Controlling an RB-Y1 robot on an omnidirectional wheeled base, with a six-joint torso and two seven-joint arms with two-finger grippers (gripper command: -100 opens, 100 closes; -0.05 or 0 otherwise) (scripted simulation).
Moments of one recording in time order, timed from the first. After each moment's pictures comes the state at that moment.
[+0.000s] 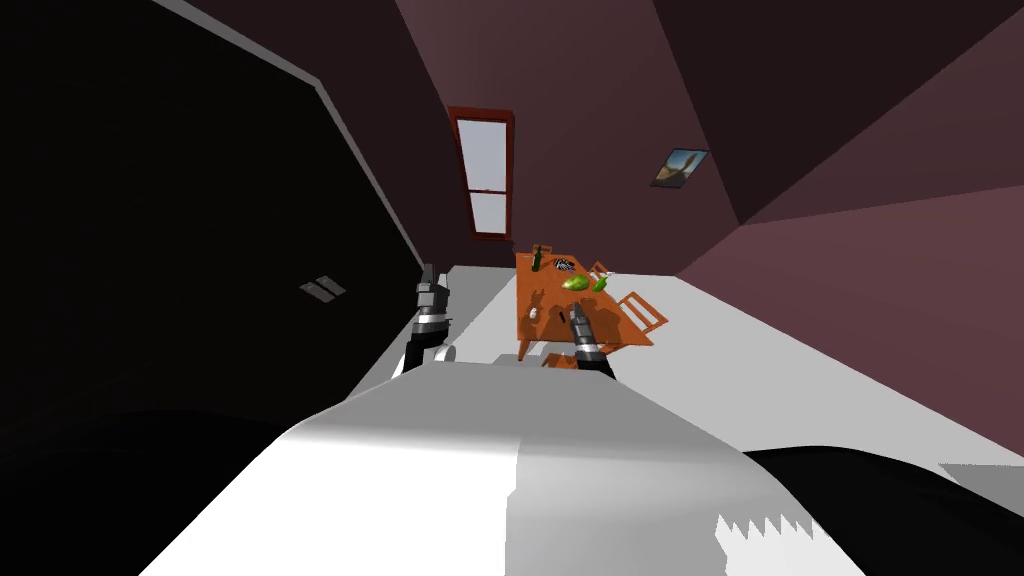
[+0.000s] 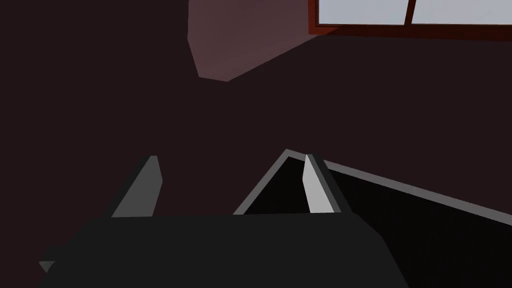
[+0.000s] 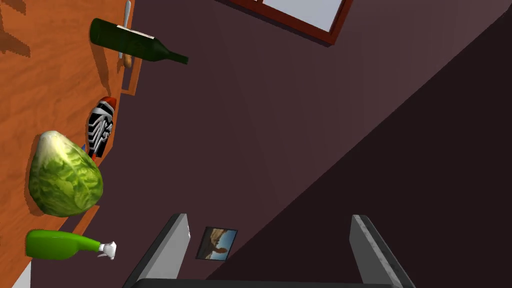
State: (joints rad) left arm 0.47 -0.01 -0.07 -2.20 0.04 -0.46 -0.17; right arm 0.58 -0.25 0.11 -2.01 -0.10 -0.41 0.28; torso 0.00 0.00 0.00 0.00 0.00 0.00
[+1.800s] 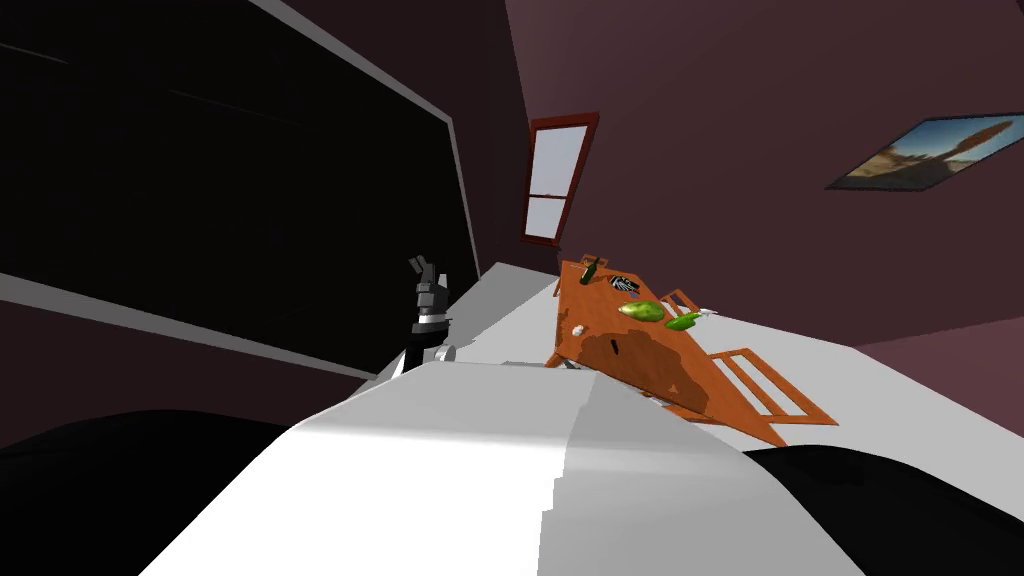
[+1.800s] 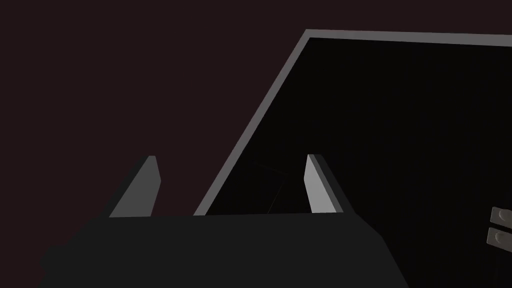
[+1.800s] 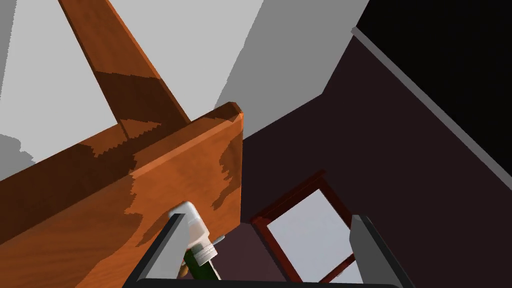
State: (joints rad) left arm 0.47 -0.01 -0.07 -2.20 0.04 -0.46 -0.17; right arm 0.63 -0.70 0.33 -1.53 -0.03 -0.30 0.42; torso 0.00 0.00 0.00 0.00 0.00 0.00
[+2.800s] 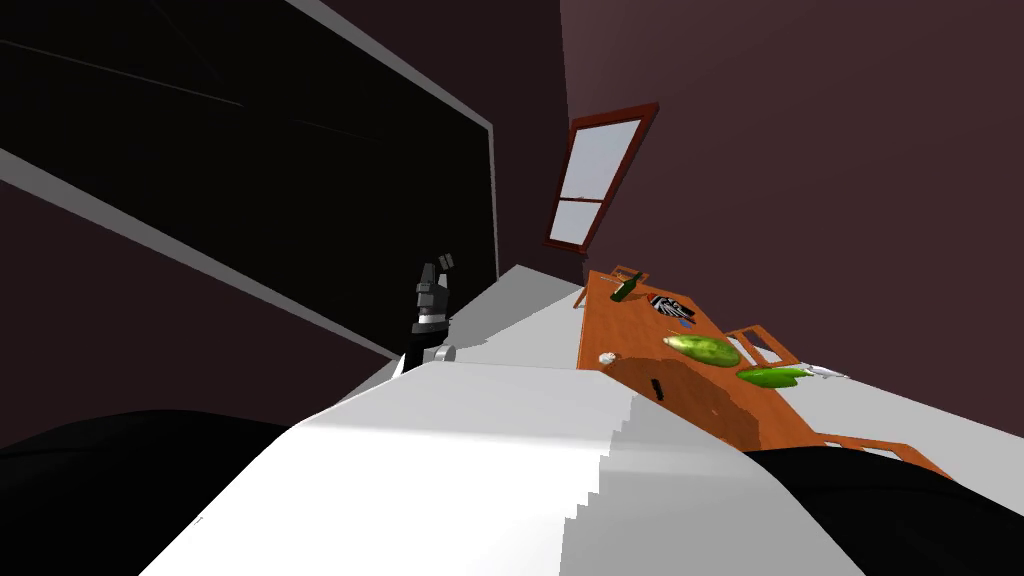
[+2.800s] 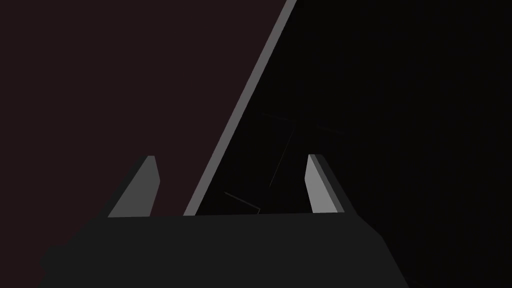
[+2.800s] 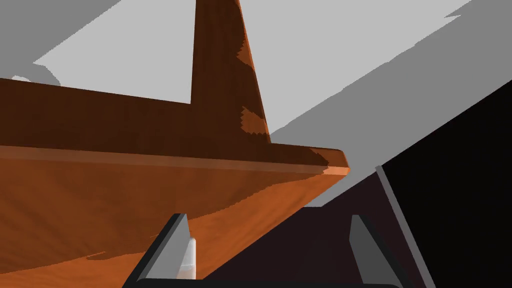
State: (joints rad) left arm 0.47 -0.01 -0.07 -2.20 0.04 -0.46 -0.17; right arm 0.56 -0.94 0.44 -1.29 0.09 -0.20 0.43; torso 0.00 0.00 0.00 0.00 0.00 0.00
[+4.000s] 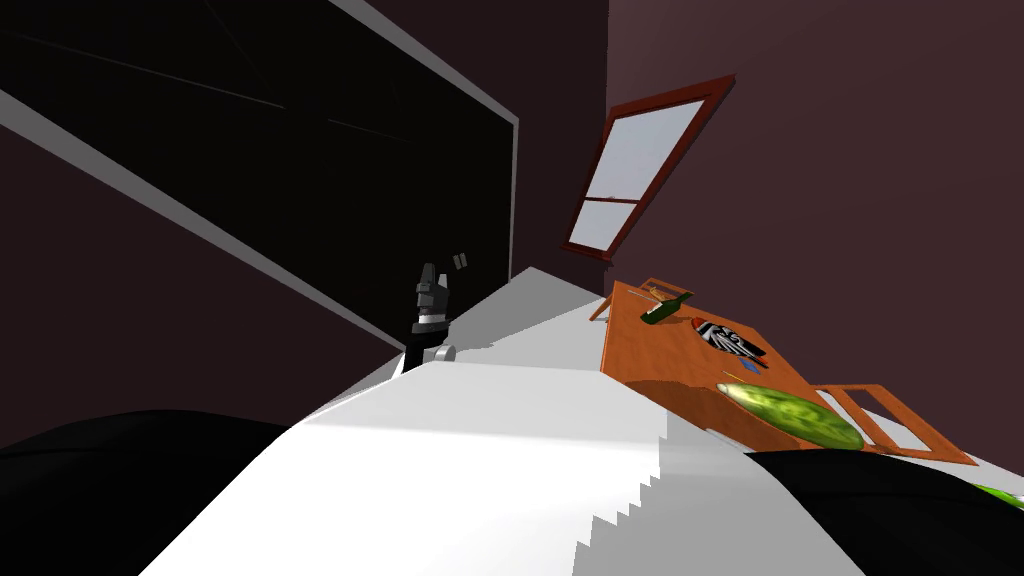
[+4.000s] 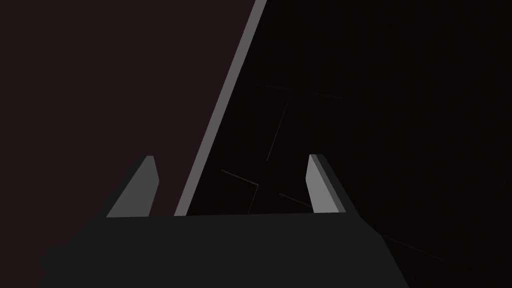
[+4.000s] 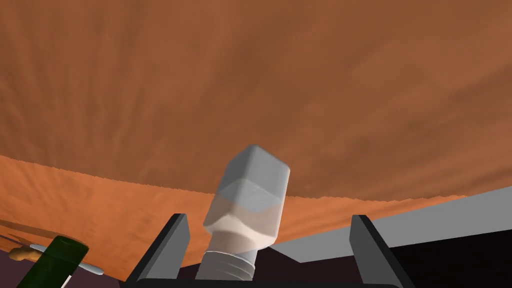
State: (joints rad) left arm 0.47 -0.01 -0.07 -2.20 0.04 -0.46 -0.17; right arm 0.50 -1.11 0.51 -1.12 0.23 -0.12 0.41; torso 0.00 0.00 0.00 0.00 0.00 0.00
